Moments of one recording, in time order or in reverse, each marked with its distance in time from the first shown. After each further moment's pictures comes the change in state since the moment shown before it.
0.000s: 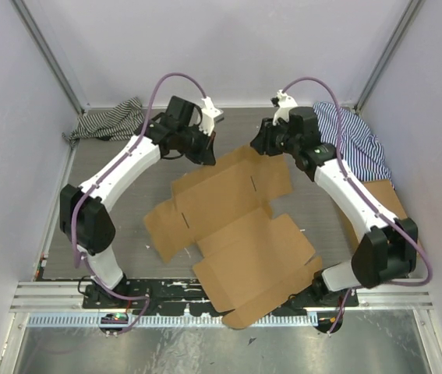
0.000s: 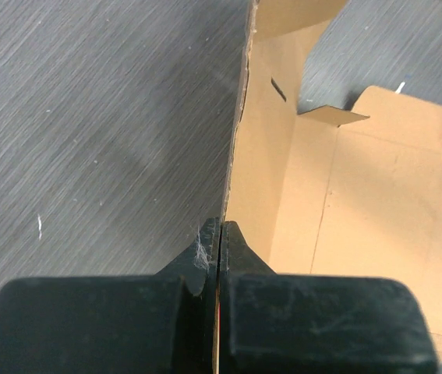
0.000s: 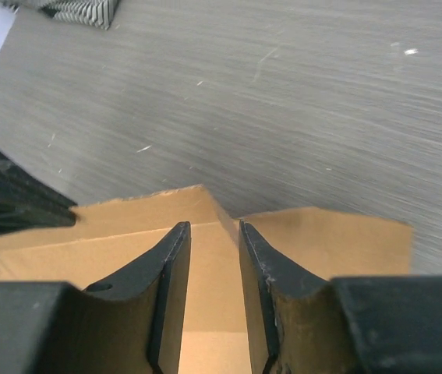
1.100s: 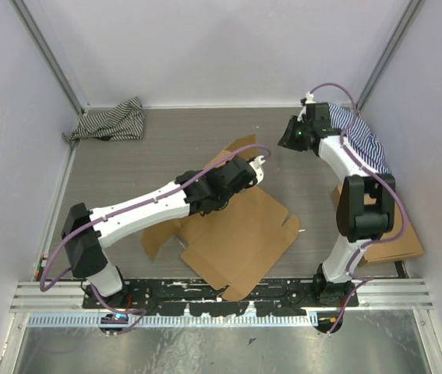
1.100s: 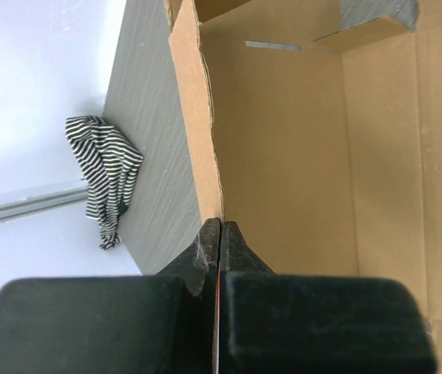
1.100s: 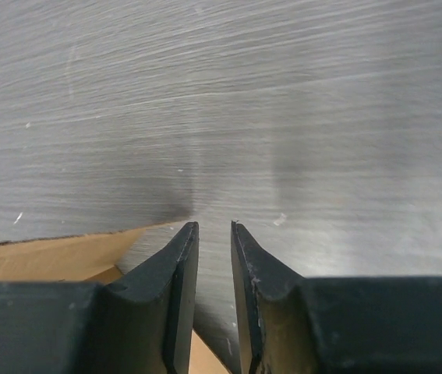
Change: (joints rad) left arm -0.555 -0.125 -0.169 -0.011 -1.139 0.306; right arm -0.253 0.293 0.119 -0.098 0.135 0.128
